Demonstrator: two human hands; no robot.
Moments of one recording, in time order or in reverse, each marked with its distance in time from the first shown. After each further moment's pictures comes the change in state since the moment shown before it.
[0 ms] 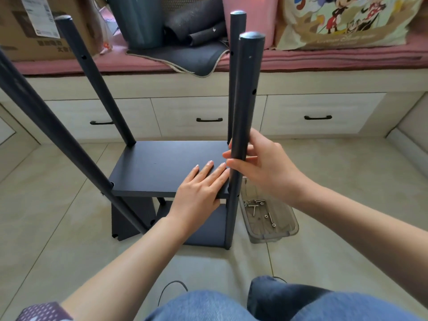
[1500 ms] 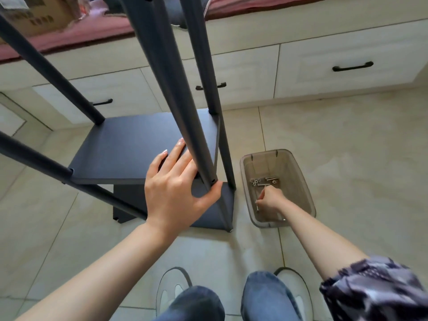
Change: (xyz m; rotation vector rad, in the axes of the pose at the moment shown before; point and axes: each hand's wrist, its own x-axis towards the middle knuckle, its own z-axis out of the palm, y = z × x) left_hand 0.003 0.017 0.031 0.073 0.319 -0.194; right_hand -0.004 0.317 0.068 -0.413 -0.401 0.799
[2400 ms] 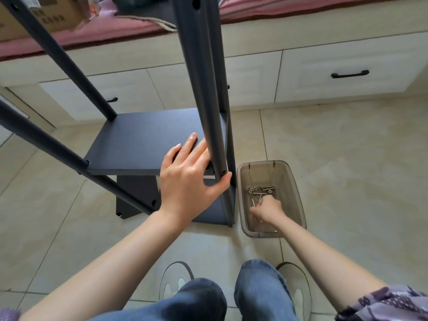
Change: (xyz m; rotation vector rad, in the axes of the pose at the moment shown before) left_hand 0.003 0.002 -0.005 -0.033 -0.055 -0.058; right_hand -0.045 -0.011 0.031 0.217 0.126 0.093
